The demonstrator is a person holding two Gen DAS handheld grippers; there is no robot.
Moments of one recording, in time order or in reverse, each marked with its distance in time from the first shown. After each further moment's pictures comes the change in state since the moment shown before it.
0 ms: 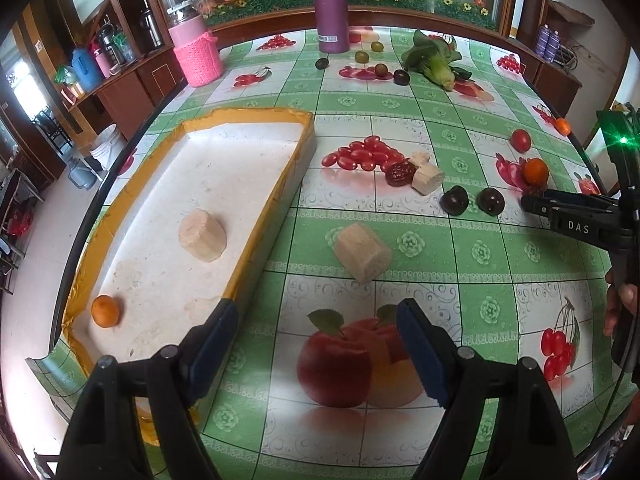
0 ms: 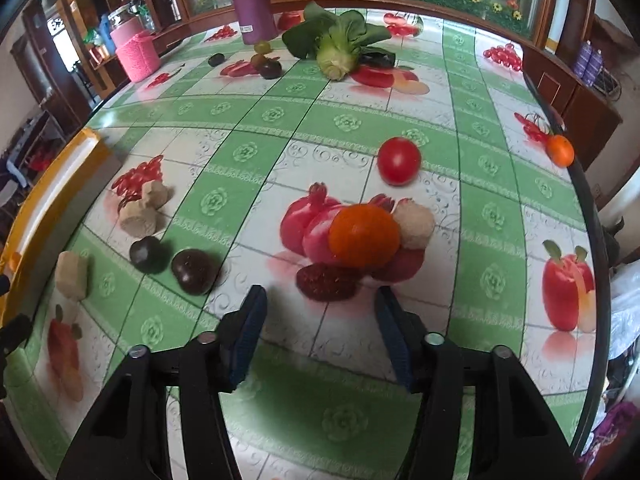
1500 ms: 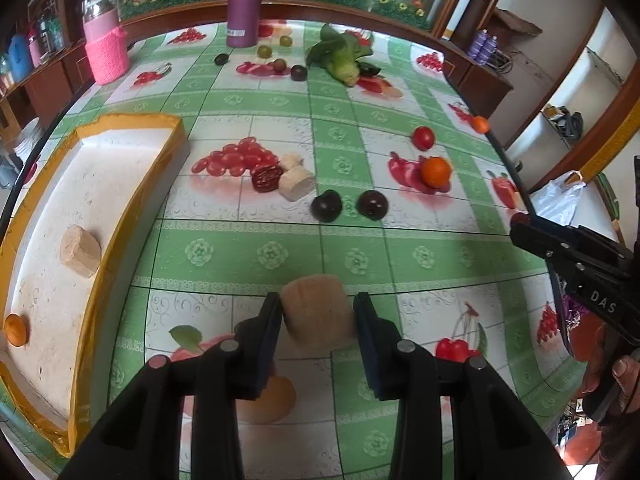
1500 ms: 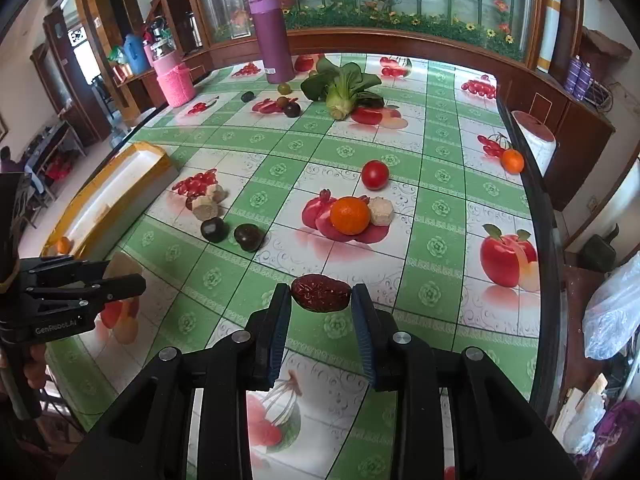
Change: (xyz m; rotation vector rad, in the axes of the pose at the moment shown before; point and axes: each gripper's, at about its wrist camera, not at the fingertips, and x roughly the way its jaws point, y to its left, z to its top) left arm -0.004 -0.047 0.012 0.035 0.027 -0.339; right arm -0.103 0.000 -0.038 0.003 -0.092 0.049
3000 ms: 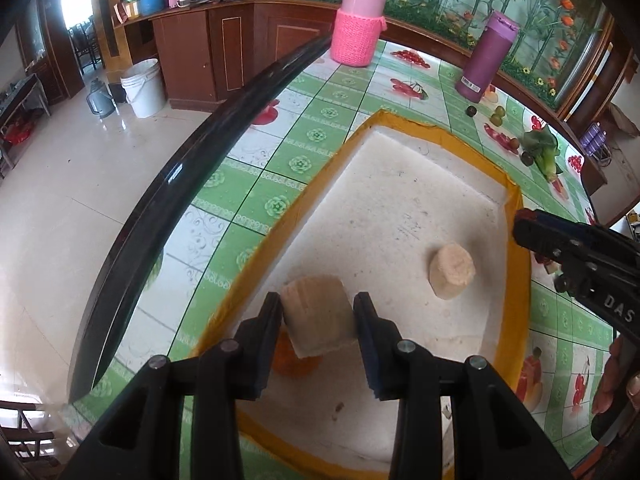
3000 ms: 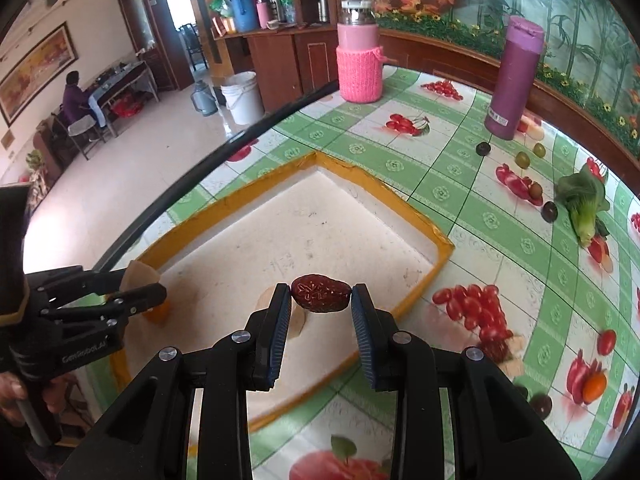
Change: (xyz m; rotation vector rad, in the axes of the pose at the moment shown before) left arm -0.044 0.257 -0.020 -0.321 -0.064 0.233; right arm 0.116 0.284 0.104 -0.277 0.065 0.192
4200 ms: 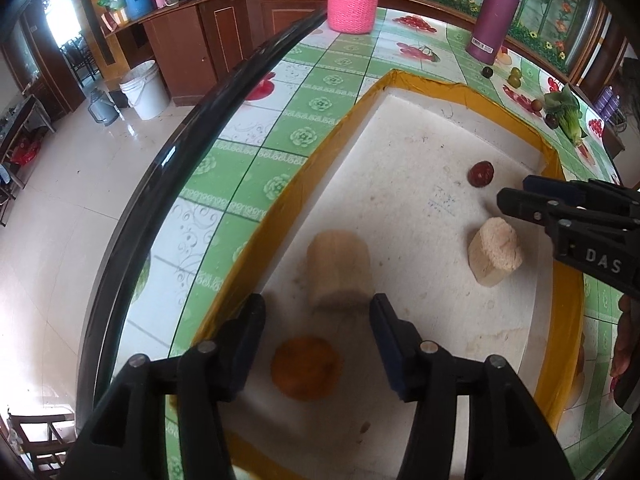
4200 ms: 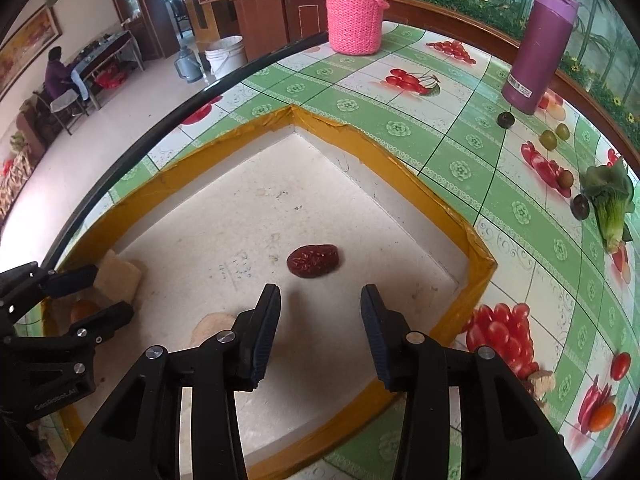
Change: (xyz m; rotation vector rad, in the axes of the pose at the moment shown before) left arm 0.024 -0.003 -0.005 0.076 0.061 0.094; right arm 0.050 -0.010 0.003 -0.027 0.094 -0.042
